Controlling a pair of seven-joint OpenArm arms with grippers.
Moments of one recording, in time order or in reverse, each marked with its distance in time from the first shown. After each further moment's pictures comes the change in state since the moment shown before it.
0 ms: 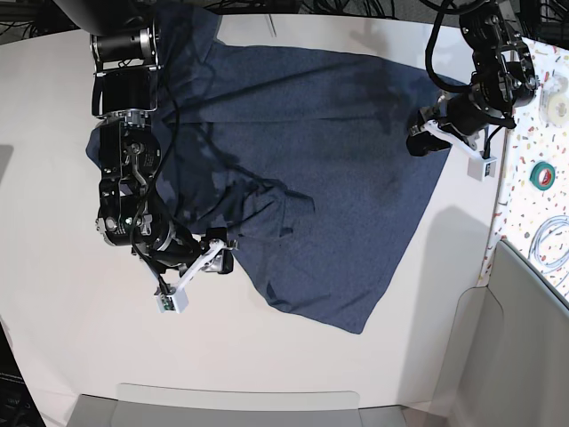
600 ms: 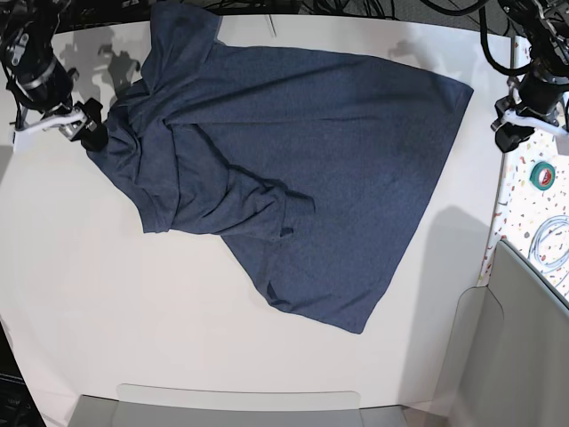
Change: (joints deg) left arm 3.8 0.1 -22.0 7.8 -0.6 -0.3 0.0; right arm -41.7 7.6 36.7 30.0 28.0 -11.8 0.5
